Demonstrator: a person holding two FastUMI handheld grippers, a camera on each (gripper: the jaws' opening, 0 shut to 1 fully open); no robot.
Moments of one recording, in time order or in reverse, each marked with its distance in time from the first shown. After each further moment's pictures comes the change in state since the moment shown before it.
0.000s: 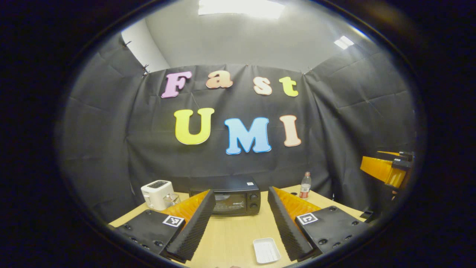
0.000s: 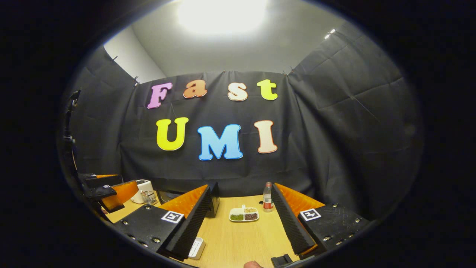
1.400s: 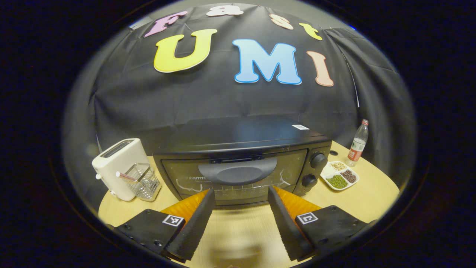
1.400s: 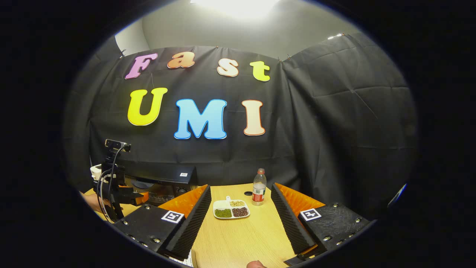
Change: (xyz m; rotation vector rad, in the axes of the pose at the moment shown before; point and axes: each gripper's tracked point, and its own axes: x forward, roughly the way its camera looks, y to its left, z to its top) left arm 0.337 0.108 -0.277 -0.006 0.447 -0.068; right arm 0.113 0.010 -0.079 -0.095 0.137 -0.237
